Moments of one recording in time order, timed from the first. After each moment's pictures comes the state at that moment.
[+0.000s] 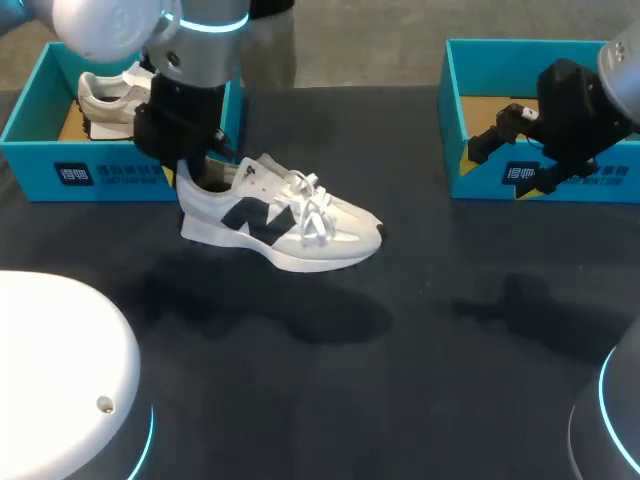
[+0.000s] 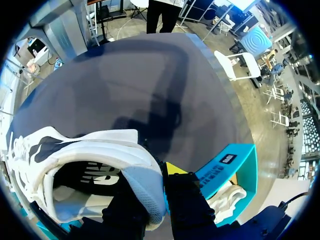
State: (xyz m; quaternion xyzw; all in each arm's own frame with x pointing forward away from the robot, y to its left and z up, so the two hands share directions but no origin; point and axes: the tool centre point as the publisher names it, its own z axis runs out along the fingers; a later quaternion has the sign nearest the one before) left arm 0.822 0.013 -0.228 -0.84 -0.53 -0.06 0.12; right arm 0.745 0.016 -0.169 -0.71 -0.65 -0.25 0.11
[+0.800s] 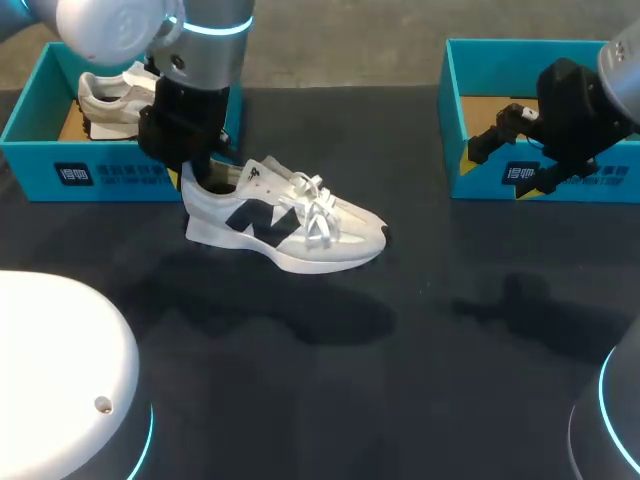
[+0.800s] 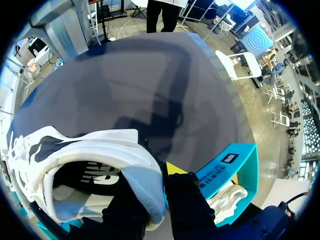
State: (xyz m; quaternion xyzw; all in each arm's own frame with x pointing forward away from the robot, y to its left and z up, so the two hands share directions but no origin) left arm 0.823 0.010 -0.230 -0.84 -0.53 -0.06 0.11; right arm 0.745 0.016 -0.169 -0.71 -0.65 -0.25 0.11
